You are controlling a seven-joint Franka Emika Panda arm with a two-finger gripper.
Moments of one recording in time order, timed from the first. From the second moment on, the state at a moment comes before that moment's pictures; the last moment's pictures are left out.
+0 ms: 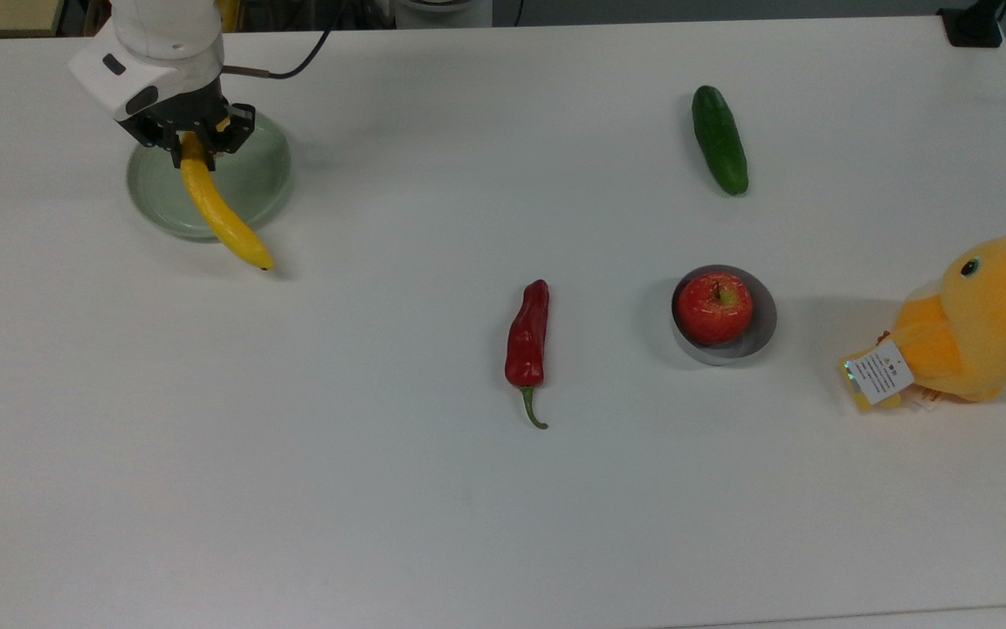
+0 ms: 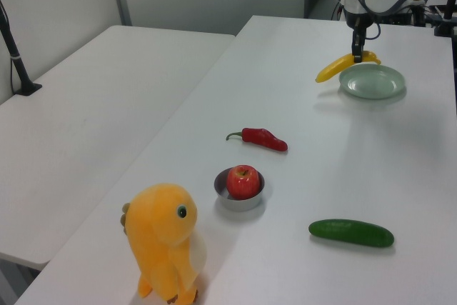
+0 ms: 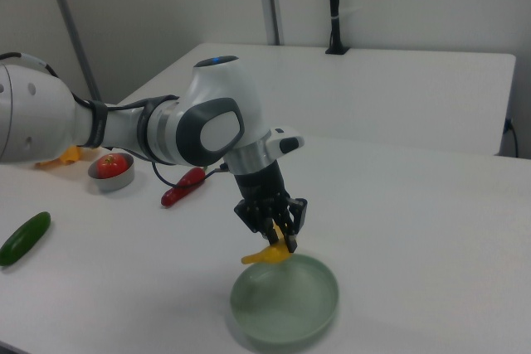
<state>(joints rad) -0.17 0.17 -0.11 -1.95 -0.26 2.15 -0.27</state>
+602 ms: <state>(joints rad) -0.18 0.15 -0.14 -1.95 -0.29 2.10 -0.27</state>
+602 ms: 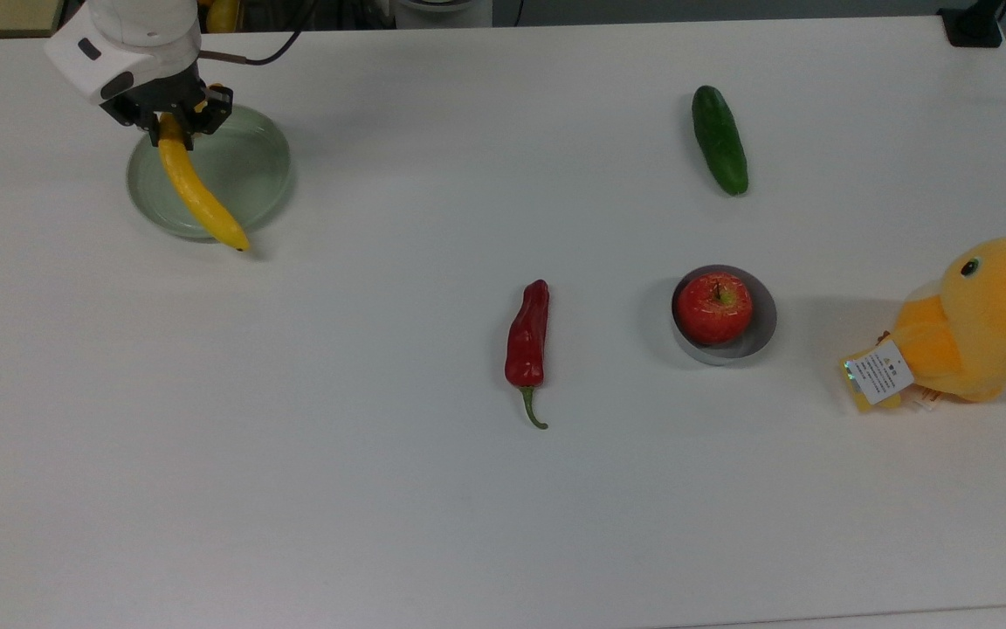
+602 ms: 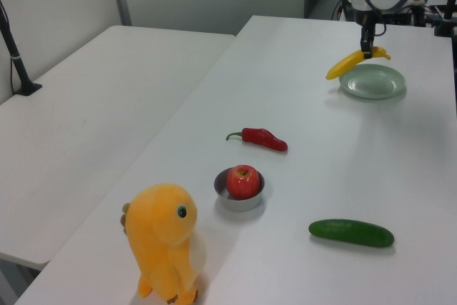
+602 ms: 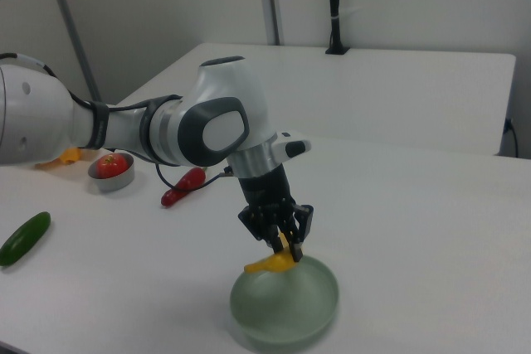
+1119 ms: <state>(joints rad) -0.18 0.14 -0.14 -1.96 -0.29 2.09 -0.27</state>
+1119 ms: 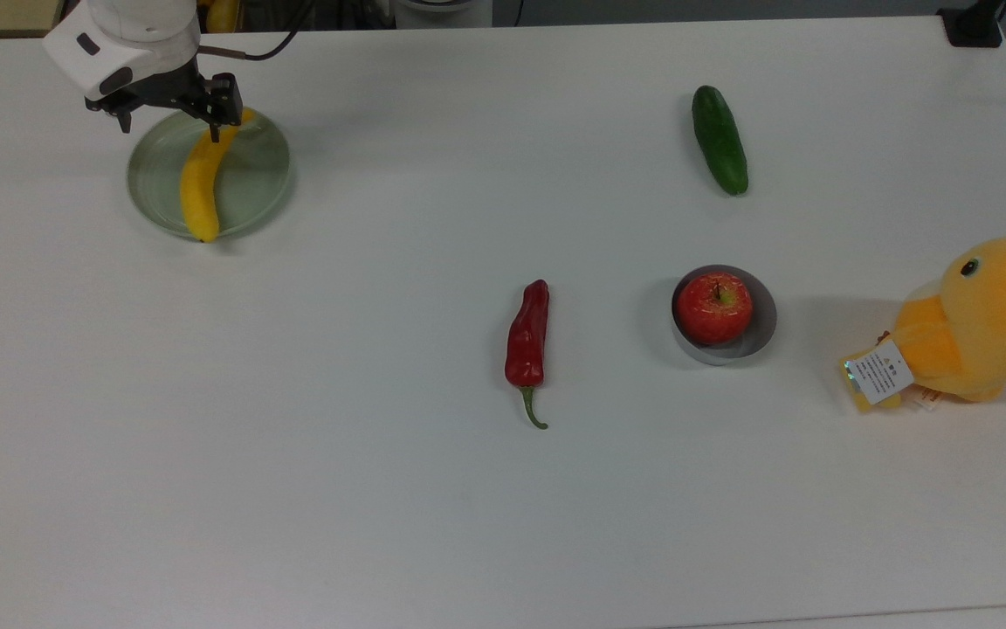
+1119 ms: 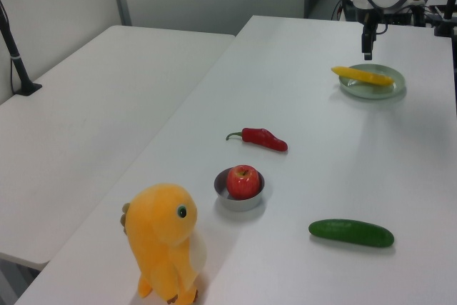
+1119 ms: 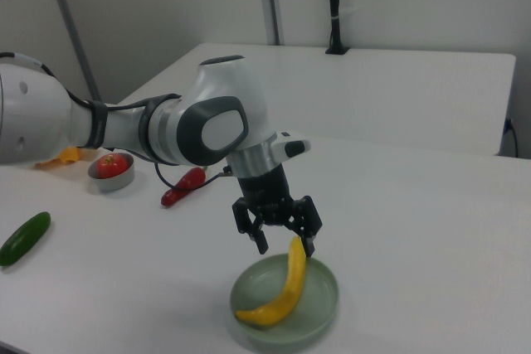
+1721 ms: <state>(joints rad) -0.10 0.10 -0.10 -1.87 -0.07 2.09 0.02</state>
